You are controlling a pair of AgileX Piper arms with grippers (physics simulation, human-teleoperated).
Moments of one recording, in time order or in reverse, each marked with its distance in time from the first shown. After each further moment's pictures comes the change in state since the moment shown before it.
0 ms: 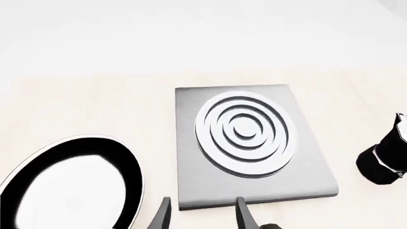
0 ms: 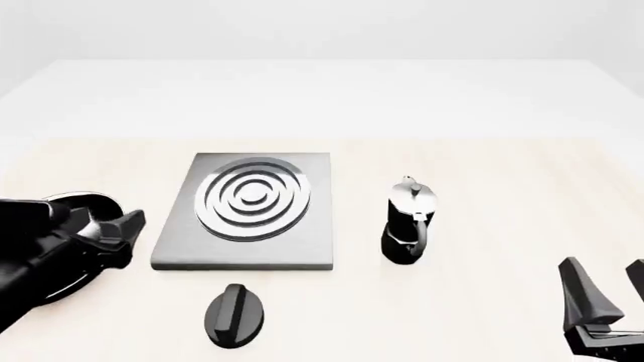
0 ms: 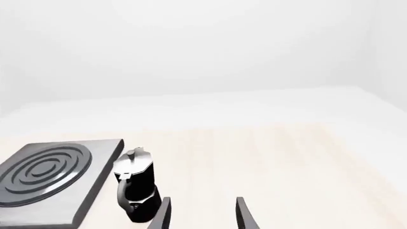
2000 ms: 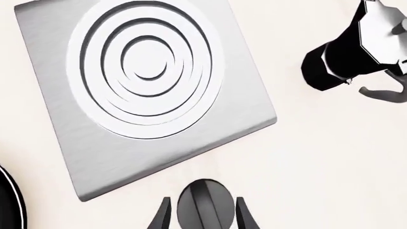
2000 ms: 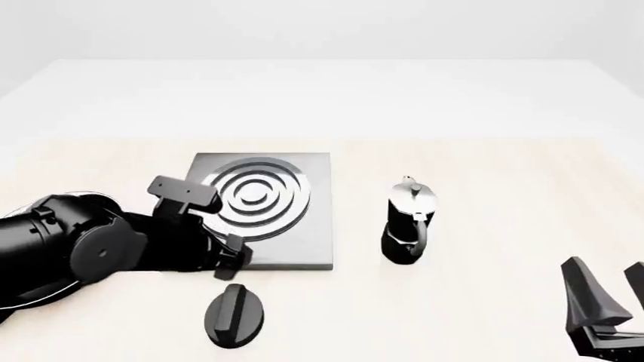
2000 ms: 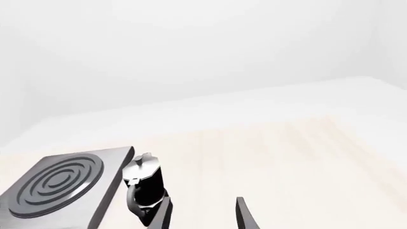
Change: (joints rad) left arm -0.394 0.521 -0.349 0.381 -0.116; right arm 0.007 -0.032 0.000 0.017 0.090
